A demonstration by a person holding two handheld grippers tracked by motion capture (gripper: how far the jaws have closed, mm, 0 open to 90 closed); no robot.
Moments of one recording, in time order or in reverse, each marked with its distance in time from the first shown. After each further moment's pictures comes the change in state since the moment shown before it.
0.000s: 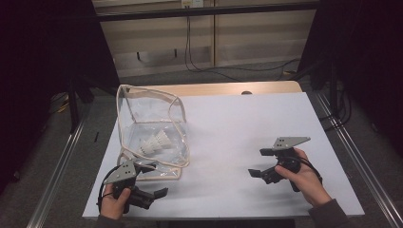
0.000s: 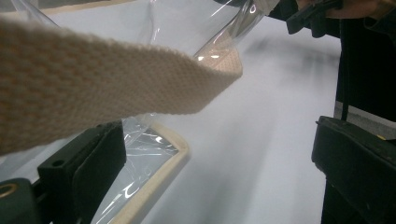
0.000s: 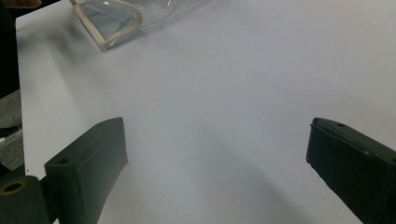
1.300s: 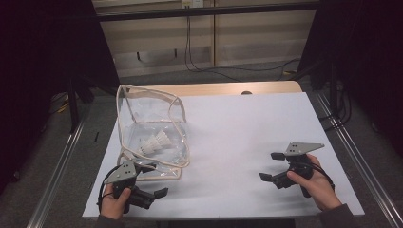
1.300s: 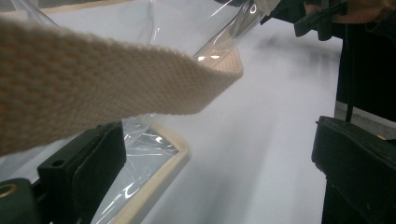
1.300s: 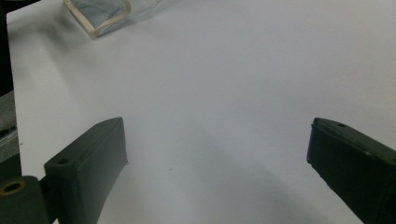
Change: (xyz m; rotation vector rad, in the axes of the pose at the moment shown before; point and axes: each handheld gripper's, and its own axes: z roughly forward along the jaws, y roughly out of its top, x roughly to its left) left arm 0.000 0.000 0.001 0.002 -0.001 0.000; right arm -0.007 -0.024 -0.022 -0.017 -0.031 0.015
